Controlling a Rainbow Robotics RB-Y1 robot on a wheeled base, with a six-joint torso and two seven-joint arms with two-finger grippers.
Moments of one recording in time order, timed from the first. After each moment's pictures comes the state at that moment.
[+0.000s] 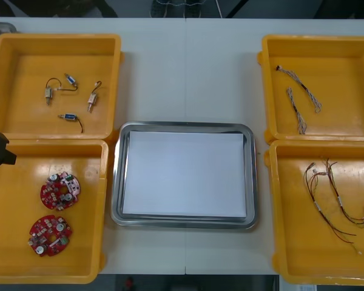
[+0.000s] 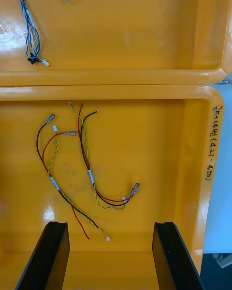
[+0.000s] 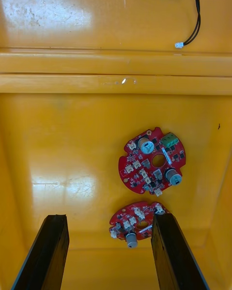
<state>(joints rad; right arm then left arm) -0.09 -0.84 -0.54 -2.19 -0.99 1.92 1.36 -0.17 0.87 0.27 -2.16 0.94 1.88 -1.17</state>
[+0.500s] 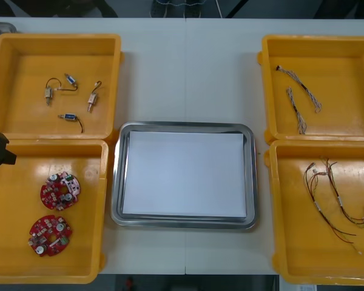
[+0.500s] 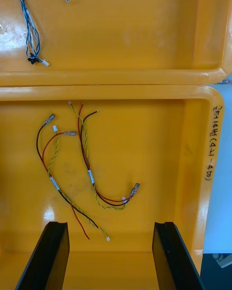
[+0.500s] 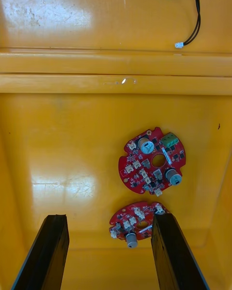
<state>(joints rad) -0.09 -0.84 -0.54 -2.19 -0.99 1.92 1.36 -0.17 0.87 0.27 -2.16 0.94 1.88 -1.17</state>
